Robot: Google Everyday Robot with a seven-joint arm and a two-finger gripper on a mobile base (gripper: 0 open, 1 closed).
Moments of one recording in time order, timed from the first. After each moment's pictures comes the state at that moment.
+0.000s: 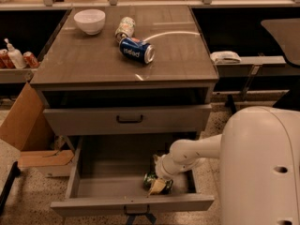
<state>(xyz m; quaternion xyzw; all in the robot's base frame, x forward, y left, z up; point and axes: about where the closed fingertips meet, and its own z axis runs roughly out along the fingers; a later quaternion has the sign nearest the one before) 0.517 -0.018 0.368 -0.63 0.73 0.17 0.19</state>
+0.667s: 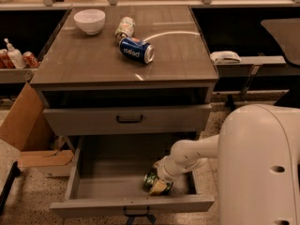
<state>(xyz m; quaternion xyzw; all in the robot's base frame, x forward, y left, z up) 0.508 -0.026 0.368 -0.63 0.74 0.17 0.18</state>
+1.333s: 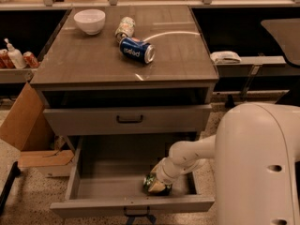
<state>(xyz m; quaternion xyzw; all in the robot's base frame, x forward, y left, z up) 0.499 -0.023 0.367 -0.63 0.74 0.17 0.17</state>
